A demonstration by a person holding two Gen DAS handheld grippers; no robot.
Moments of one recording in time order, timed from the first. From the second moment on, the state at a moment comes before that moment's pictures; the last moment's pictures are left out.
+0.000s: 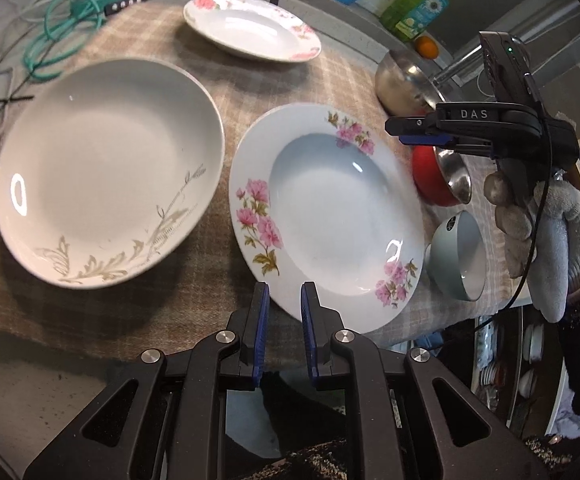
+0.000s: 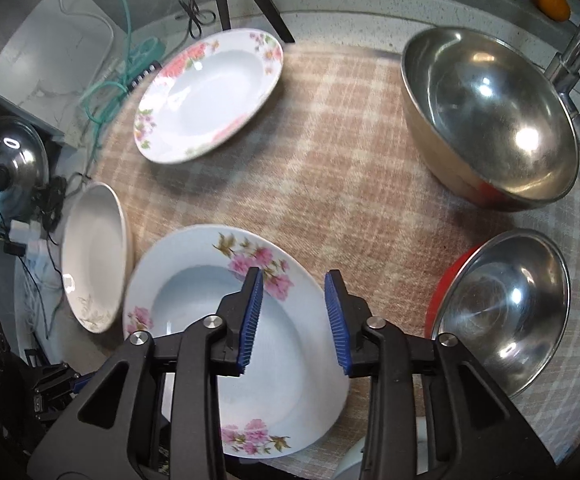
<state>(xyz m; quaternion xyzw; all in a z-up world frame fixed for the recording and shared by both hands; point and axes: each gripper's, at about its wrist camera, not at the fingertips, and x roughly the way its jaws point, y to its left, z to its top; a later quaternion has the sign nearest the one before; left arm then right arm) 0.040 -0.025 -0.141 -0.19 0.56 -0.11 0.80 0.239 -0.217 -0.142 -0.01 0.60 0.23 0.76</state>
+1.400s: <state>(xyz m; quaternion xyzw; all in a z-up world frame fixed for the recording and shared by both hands) 0.301 0.124 -0.148 -0.23 0.54 -0.06 0.81 0.357 -0.166 -0.156 0.13 0.58 0.19 0.78</state>
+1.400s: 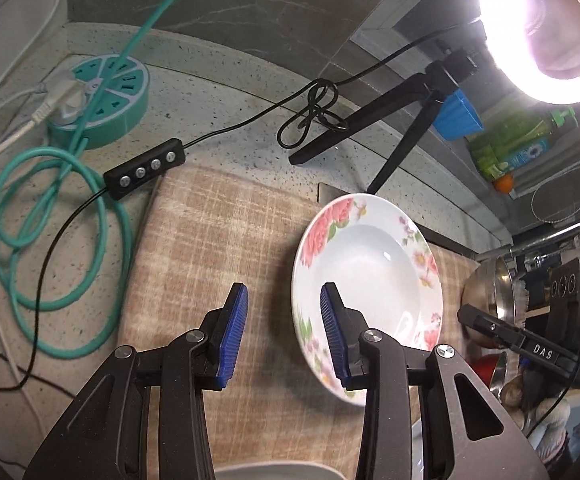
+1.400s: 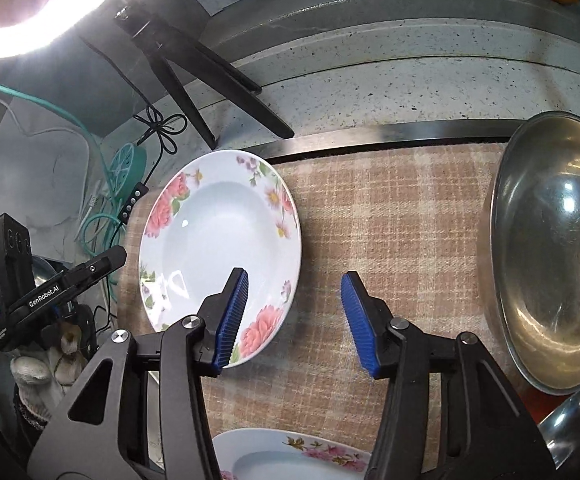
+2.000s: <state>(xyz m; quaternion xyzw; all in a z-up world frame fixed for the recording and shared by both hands) 0.328 0.112 -0.165 -0.21 0.57 -0.08 0.79 0.379 -0.153 -0.182 0.12 0.61 0.20 0.76</state>
